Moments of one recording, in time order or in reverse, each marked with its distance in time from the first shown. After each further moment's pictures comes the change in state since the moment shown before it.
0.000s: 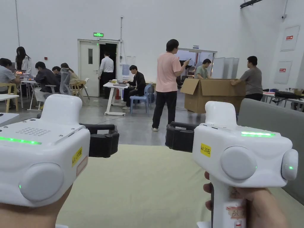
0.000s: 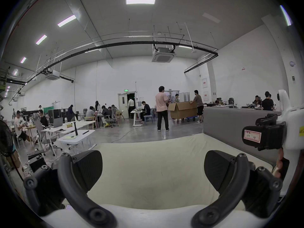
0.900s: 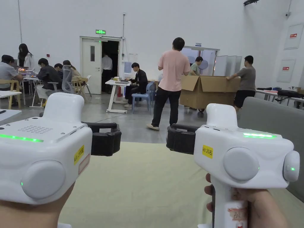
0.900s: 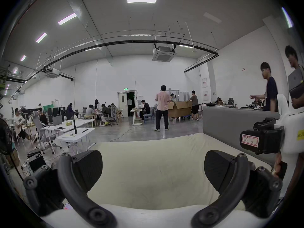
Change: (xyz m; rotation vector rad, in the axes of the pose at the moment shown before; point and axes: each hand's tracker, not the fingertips) left arm -0.004 -0.003 -0.001 -0.011 -0.003 0.012; right arm -0.003 -0.007 -0.005 -0.031 0.020 -0.010
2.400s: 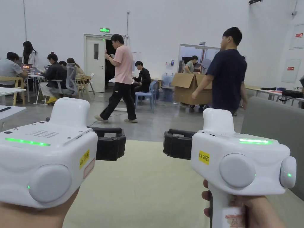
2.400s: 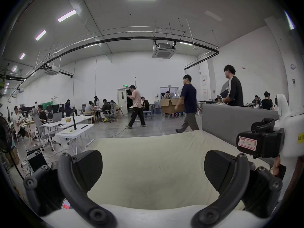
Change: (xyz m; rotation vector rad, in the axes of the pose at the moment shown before) left arm -0.001 -0.011 0.003 -0.034 -0.007 0.012; right arm -0.013 -0.012 -0.001 -0.027 0.021 0.019
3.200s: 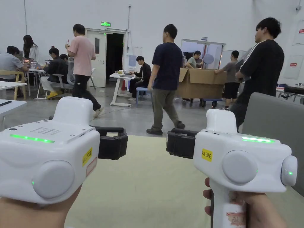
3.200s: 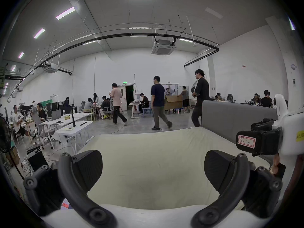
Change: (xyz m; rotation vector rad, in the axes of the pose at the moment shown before) left arm -0.002 -0.007 -0.013 -0.035 -0.005 0.001; right arm 0.006 -0.007 -0.016 -0.043 -0.007 -0.037
